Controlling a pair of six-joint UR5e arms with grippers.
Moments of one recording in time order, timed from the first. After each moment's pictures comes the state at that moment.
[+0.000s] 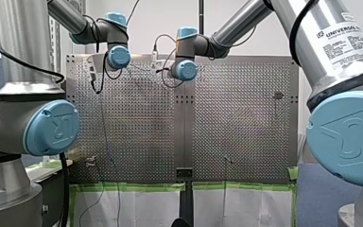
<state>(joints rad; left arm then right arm) -0.23 -1.44 -1.91 -2.77 -2.20 -1.72 2.44 -1.14 1.37 -0.46 1.68 1.58</state>
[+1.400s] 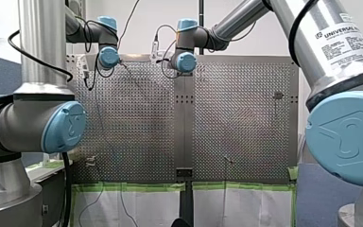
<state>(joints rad) -0.04 -1.53 -1.78 -2.82 -2.00 -1.72 2.43 -1.13 1.28 -0.44 1.67 1.60</state>
